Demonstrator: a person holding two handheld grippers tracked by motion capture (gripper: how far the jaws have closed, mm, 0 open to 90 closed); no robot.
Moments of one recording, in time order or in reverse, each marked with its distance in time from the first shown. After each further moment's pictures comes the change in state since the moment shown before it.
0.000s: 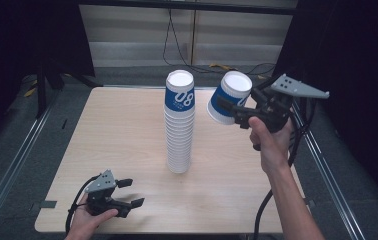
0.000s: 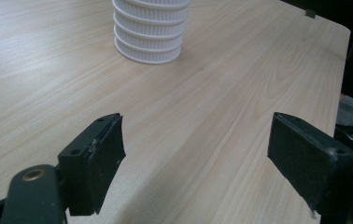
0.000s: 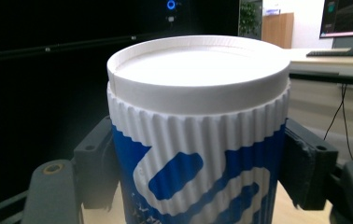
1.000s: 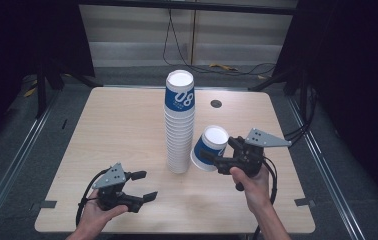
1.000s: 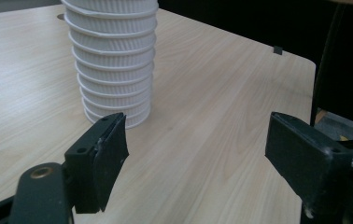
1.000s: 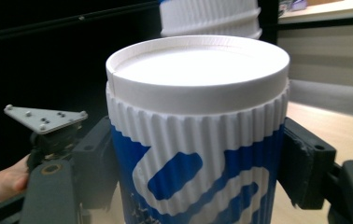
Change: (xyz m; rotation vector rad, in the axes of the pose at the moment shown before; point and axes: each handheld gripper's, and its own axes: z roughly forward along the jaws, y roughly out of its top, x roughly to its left) left arm -0.022 0.039 0.013 -0.110 -0.067 0.053; right arm 0.020 -0.117 0.005 0.073 0.149 0.093
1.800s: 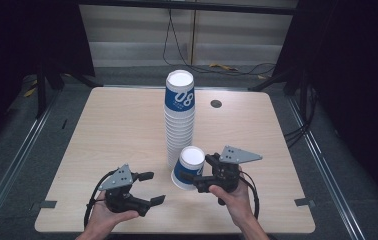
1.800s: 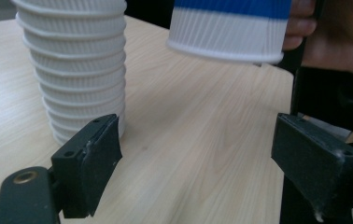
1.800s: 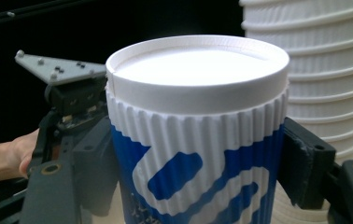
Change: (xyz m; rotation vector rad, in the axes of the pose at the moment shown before) left arm -0.012 0.007 0.012 -0.042 -0.062 0.012; right arm 0.022 -0.045 0.035 0.070 0.112 0.004
